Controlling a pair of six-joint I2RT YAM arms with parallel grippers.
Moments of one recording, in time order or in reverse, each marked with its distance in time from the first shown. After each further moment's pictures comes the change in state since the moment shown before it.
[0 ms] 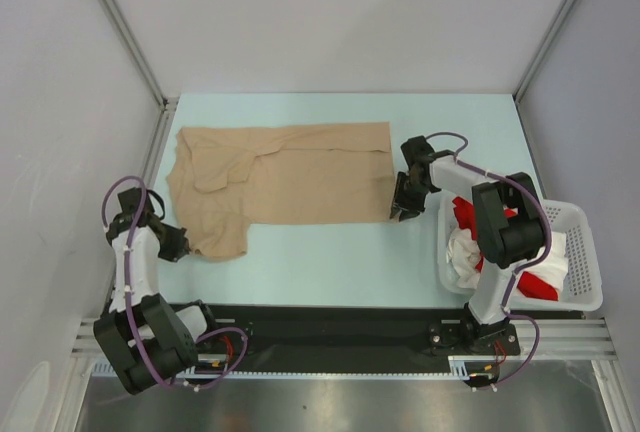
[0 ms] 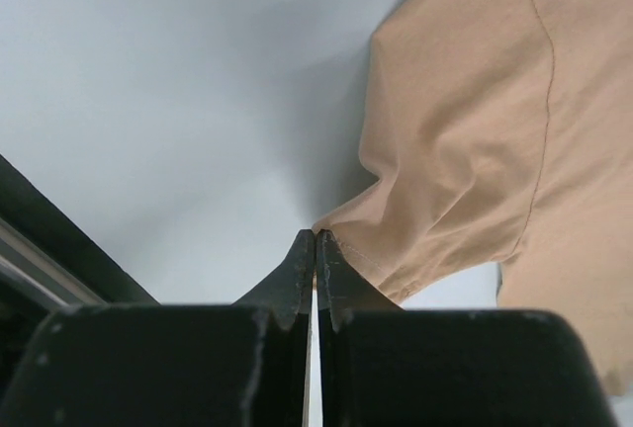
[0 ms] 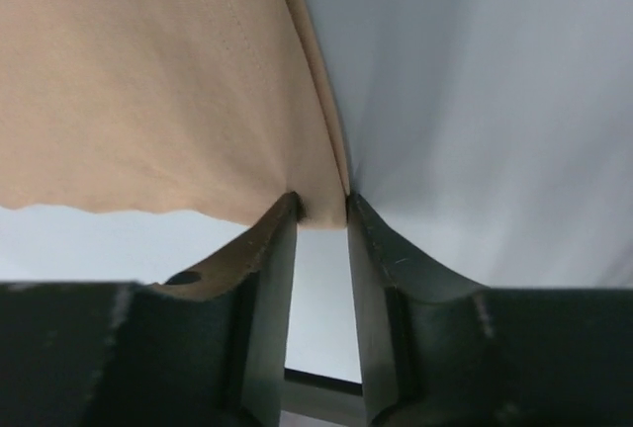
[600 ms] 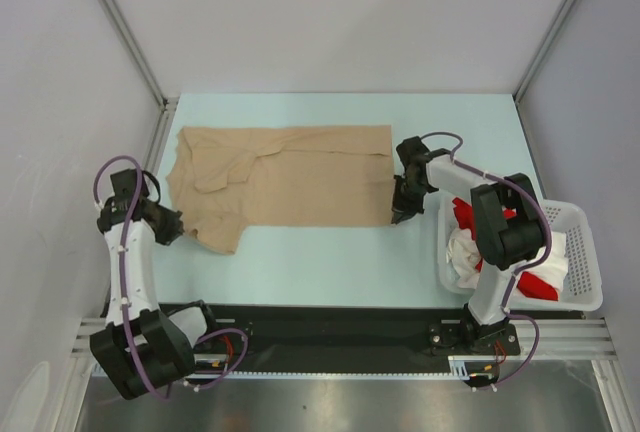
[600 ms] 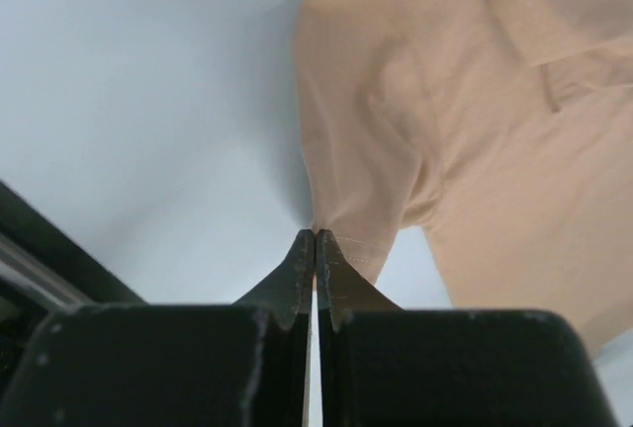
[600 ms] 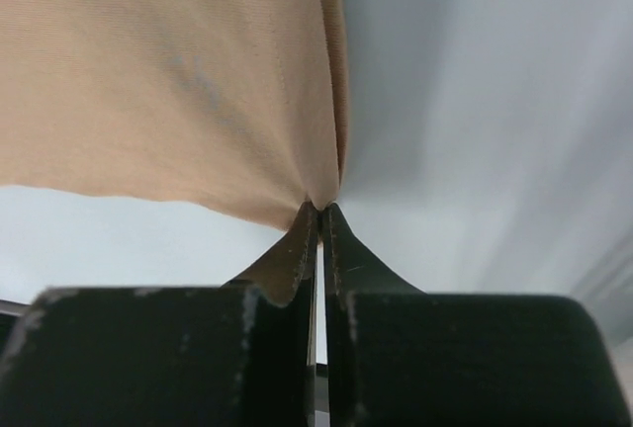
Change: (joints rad) left arm -0.061 -0.040 0.156 -0.087 -0.018 0.027; right arm 0.025 -0.011 0.010 -0.066 -0.001 -0.045
